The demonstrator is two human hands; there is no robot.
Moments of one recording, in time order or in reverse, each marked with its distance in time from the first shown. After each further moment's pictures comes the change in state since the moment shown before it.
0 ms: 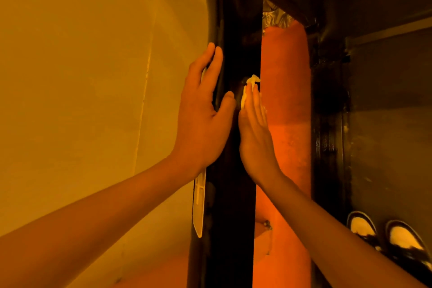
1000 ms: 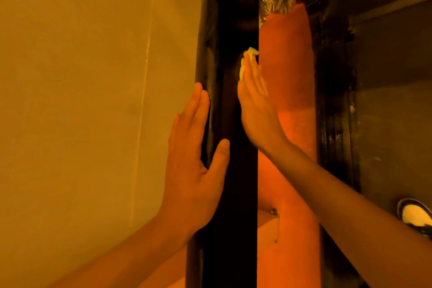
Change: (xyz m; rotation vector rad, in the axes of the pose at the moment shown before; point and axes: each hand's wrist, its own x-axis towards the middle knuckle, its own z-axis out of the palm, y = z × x) left_hand -0.145 0.007 -0.014 0.018 -0.054 -0.050; right_hand -0.020 0.012 -0.001 -0.143 0.034 -0.132
